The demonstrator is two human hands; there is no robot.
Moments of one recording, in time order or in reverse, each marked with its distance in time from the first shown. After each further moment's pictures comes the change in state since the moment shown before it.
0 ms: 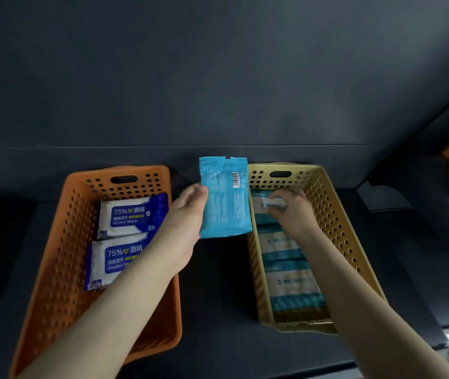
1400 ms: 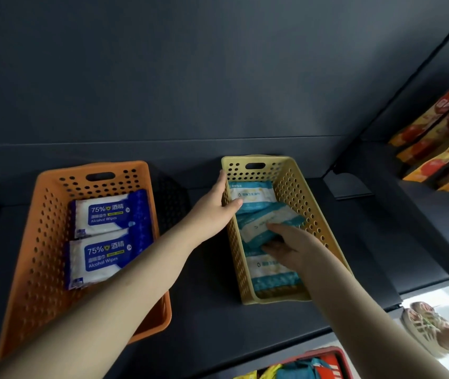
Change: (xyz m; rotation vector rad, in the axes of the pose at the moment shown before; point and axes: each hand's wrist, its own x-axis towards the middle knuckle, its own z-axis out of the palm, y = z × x) left_hand 0.017 -0.018 0.040 0.715 -0.403 0.232; right_hand -0.079 -0.004 -0.012 1.342 -0.086 0.891
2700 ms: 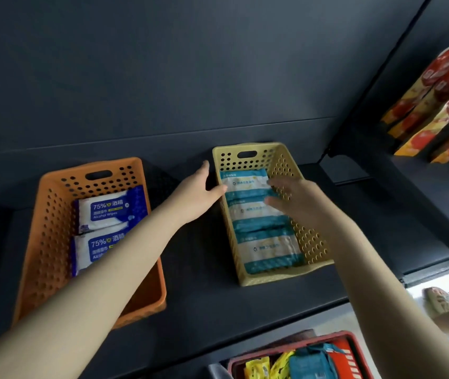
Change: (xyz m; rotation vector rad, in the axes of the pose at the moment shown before) left_hand -0.010 0.012 -0.016 0.312 0.083 -0.015; right_hand -0.025 -0.043 -0.030 -1.378 0.020 -0.887
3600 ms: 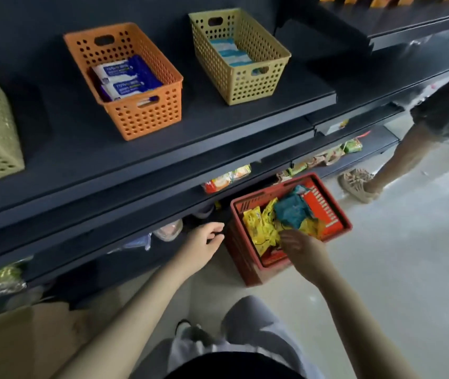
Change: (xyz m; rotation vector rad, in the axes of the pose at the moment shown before) left_hand -0.421 -0.186 0.155 -0.106 -0.307 0.068; right_hand -0.485 0.019 0.251 0.286 0.094 0.429
